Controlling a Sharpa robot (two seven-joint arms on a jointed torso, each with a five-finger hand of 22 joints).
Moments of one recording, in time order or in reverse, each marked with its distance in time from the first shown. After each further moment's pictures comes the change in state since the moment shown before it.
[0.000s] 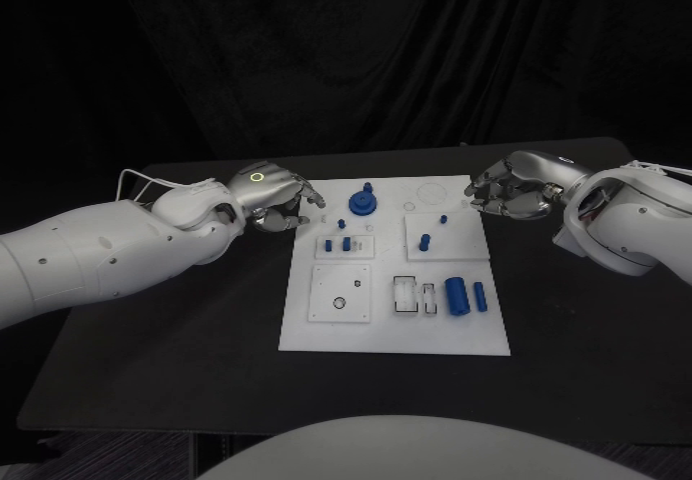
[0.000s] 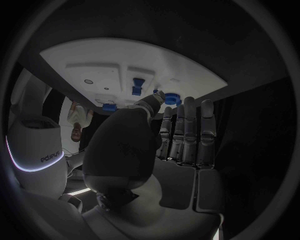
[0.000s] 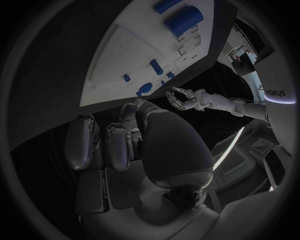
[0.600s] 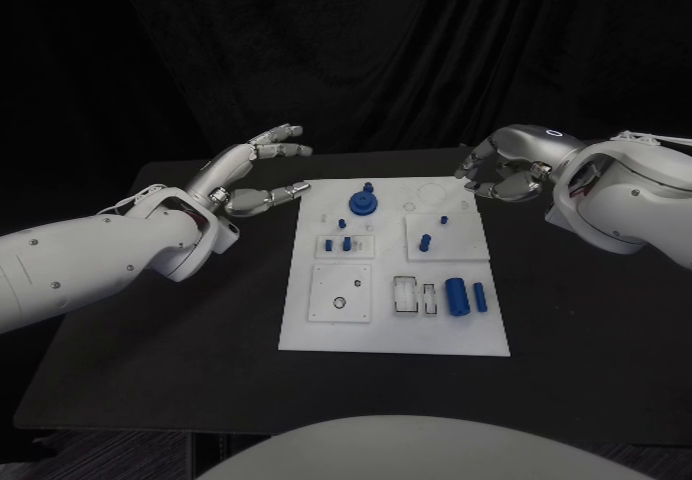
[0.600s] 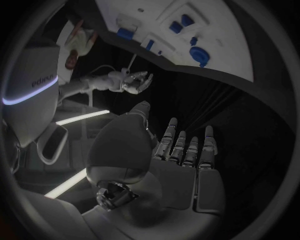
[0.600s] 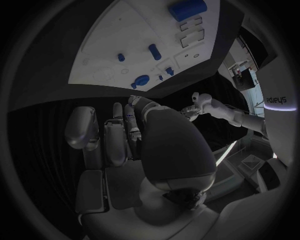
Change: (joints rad) left arm 0.006 -0.139 0.000 0.173 0.846 -0.029 0.317; left_hand -0.171 0.123 -0.359 0.172 0.178 -0.309 0.027 -0.028 -0.127 -0.658 -0.051 -0.140 -0.271 -0.795 0.049 -0.766 -0.622 0.000 -0.593 0.040 -0.585 -0.601; right arm 0.073 0.044 0.001 0.033 -0.146 0.024 -0.051; right_hand 0.060 -0.091 0.120 -0.068 0.000 0.024 -0.022 0.005 0.005 -0.230 0.077 -0.444 -0.424 -0.006 0.044 -0.092 -0.023 0.040 -0.083 0.046 -0.183 0.000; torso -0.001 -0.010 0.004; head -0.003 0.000
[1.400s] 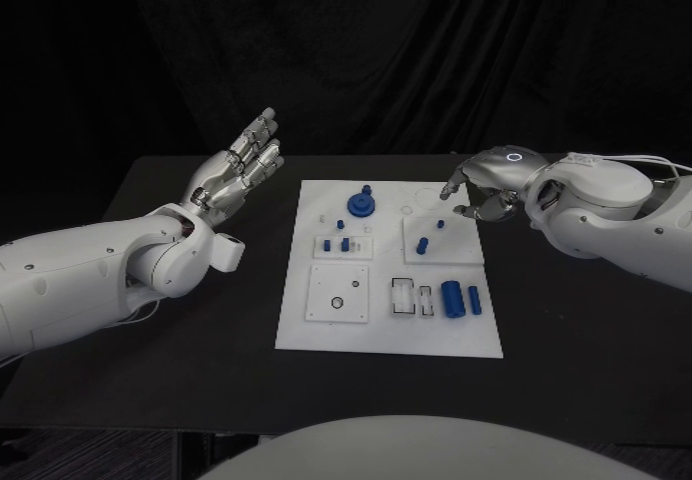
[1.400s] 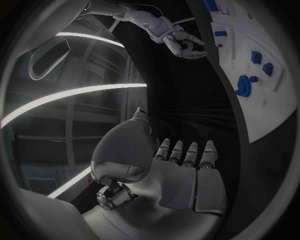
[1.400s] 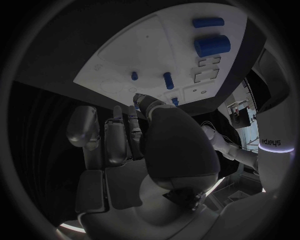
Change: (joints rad) left arm -0.031 0.013 0.000 0.025 0.650 0.400 0.102; left_hand -0.068 0.119 -0.201 0.001 -0.159 -0.487 -0.215 -0.042 -0.106 -0.132 -0.062 -0.157 -0.099 -0.081 0.007 -0.021 -0.097 0.046 -0.177 0.026 -0.039 -0.640; right arm -0.075 0.048 0.000 -0.086 -0.292 0.055 0.005; right_hand -0.056 -0.031 -0.011 0.024 0.000 -0.036 -0.046 -0.020 -0.009 -0.053 -0.004 -0.056 -0.128 -0.005 0.005 -0.004 -0.005 0.007 -0.004 0.002 -0.006 0.001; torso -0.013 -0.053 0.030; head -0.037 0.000
